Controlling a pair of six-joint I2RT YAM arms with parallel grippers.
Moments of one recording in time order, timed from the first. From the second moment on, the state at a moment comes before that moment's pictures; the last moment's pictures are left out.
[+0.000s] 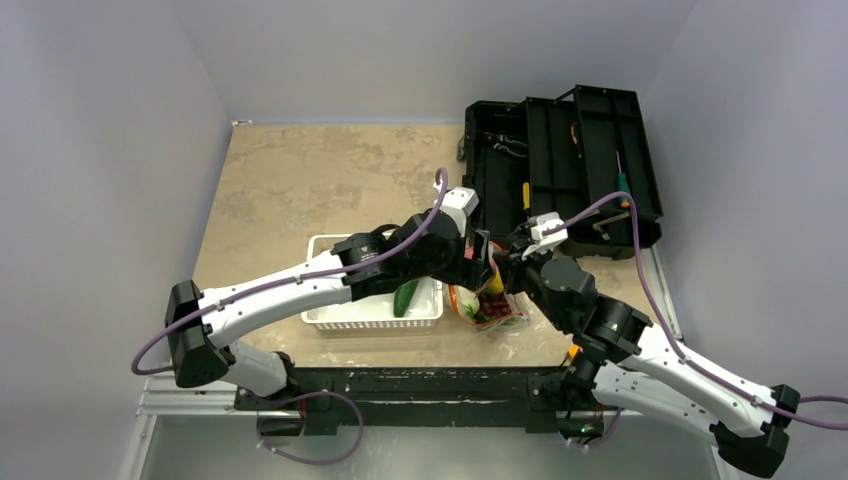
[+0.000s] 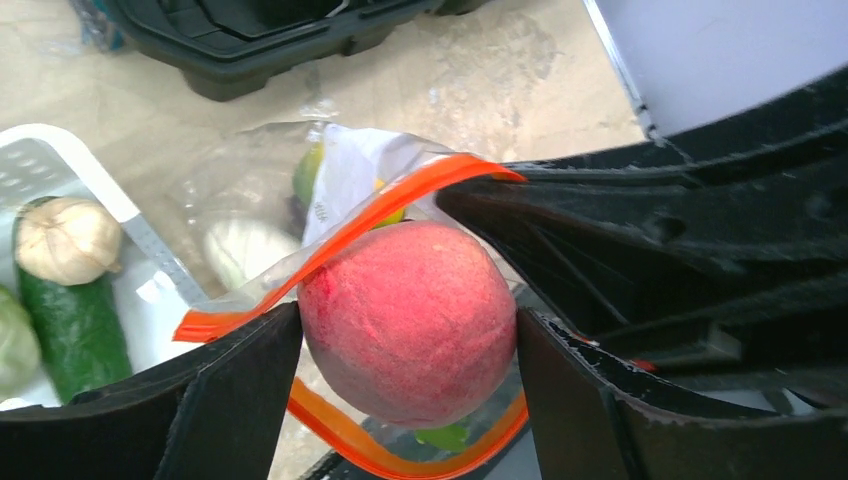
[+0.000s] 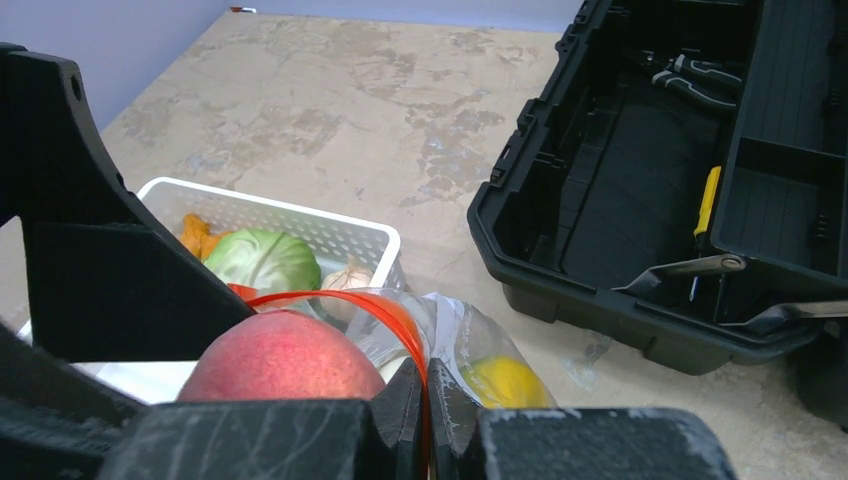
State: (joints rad) left arm -1.12 1.42 1.32 -0.46 -0.15 -0.66; right arm 0.96 0.66 0.70 -0.33 0.51 0.34
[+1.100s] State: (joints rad) left arm -1.09 0.98 1.14 -0.71 -0.30 -0.60; right arm 0.96 0.67 0.70 -0.32 0.50 0.34
